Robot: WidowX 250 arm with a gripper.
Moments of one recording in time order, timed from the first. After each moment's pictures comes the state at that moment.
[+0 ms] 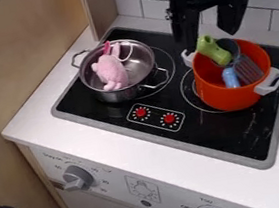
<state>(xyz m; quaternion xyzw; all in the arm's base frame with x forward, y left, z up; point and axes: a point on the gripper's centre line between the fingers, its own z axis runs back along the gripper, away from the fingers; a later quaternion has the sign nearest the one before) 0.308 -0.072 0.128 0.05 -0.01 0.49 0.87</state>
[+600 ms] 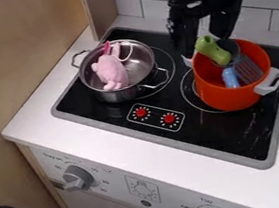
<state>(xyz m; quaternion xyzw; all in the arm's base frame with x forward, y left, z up) 0.311 -0.070 0.115 0.07 -0.03 0.52 0.85</state>
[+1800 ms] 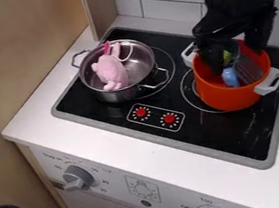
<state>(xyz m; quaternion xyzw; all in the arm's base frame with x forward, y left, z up) 0.325 -0.096 0.093 -0.02 -0.07 0.44 0.89</state>
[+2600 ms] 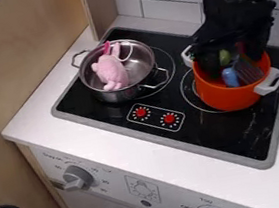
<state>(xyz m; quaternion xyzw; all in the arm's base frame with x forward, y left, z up) 0.325 -0.093 0.079 -0.02 -0.08 0.42 0.91</state>
